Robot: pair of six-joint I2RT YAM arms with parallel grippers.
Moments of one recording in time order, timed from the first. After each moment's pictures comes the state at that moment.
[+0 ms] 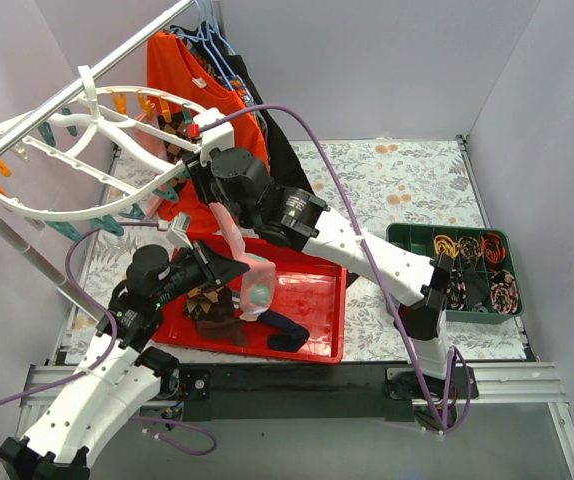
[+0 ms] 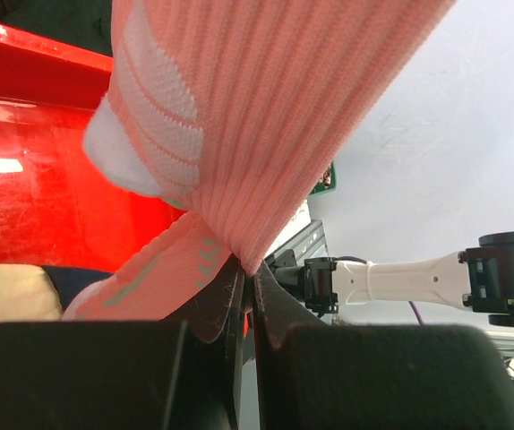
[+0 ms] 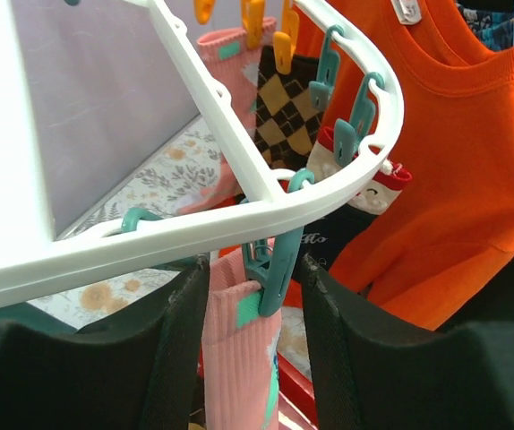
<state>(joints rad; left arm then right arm) -0.44 0.59 0.60 -0.26 0.41 -0.97 1.18 1.95 2.22 -0.40 0.51 0.08</state>
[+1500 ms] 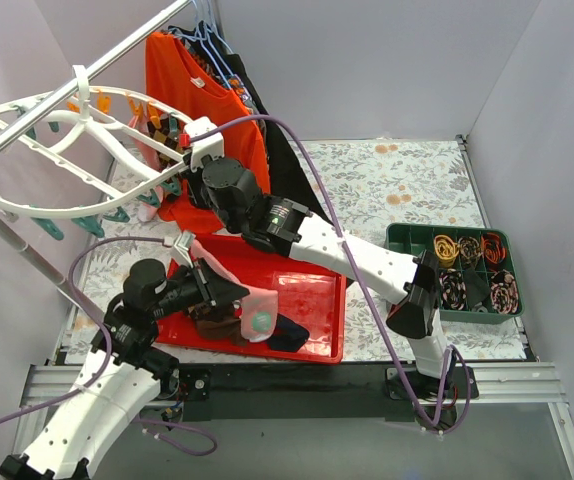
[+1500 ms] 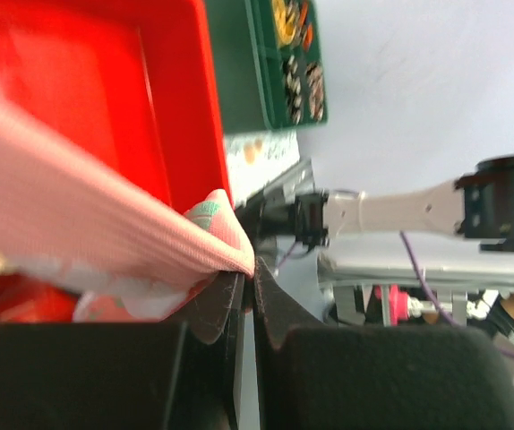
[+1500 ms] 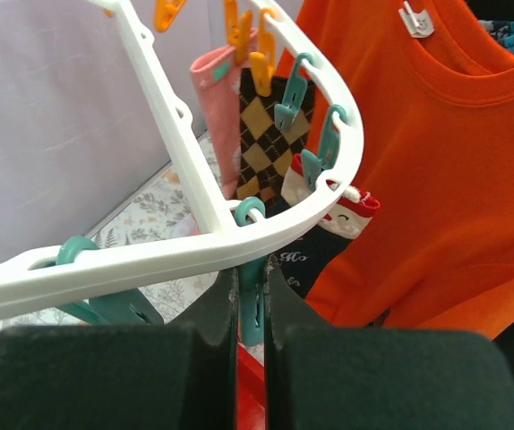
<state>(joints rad) -0.44 0.48 0.56 -0.37 0.53 -0.98 1.20 2.01 2.17 -0.21 0.57 0.03</state>
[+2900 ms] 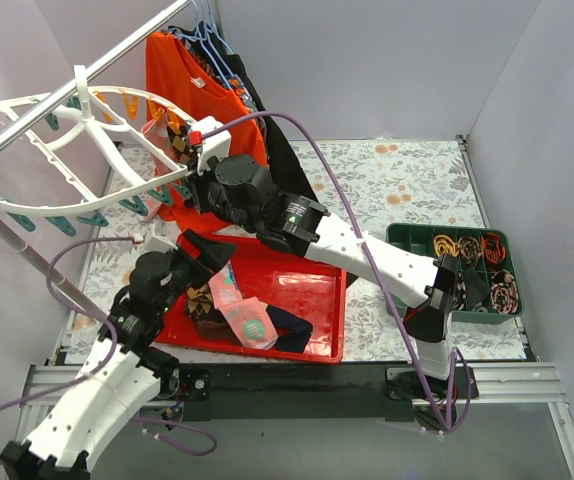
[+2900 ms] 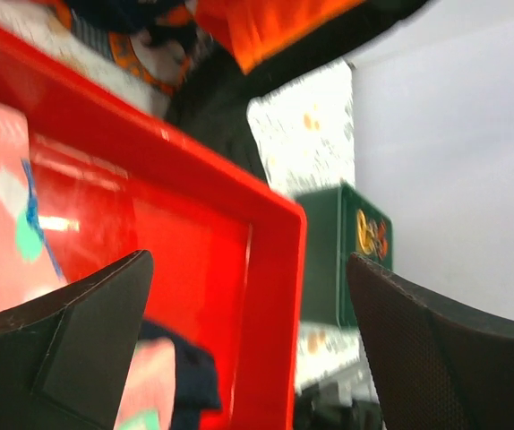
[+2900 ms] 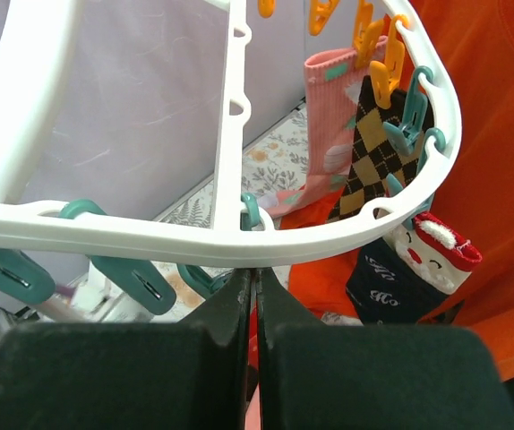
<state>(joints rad) -0.44 0.52 0.55 -0.32 0.00 -1.03 1.20 1.92 2.11 -0.27 0.34 0.16</state>
